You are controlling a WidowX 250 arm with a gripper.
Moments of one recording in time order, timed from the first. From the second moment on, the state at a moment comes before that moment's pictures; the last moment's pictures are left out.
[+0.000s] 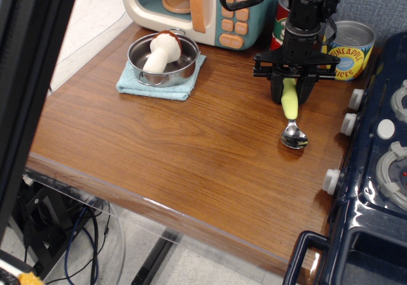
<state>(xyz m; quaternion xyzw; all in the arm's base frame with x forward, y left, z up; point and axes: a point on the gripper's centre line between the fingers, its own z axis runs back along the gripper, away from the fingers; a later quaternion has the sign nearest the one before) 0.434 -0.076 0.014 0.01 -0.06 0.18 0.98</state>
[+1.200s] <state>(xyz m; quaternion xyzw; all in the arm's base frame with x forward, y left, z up) 0.354 0.050 0.133 -0.01 -0.10 0.39 0.91</state>
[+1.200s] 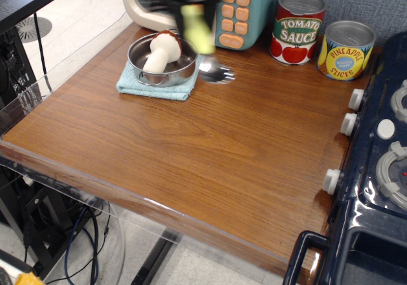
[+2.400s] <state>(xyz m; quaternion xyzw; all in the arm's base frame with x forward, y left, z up) 0.277 0.154 0.015 0.07 -0.01 0.65 0.76</state>
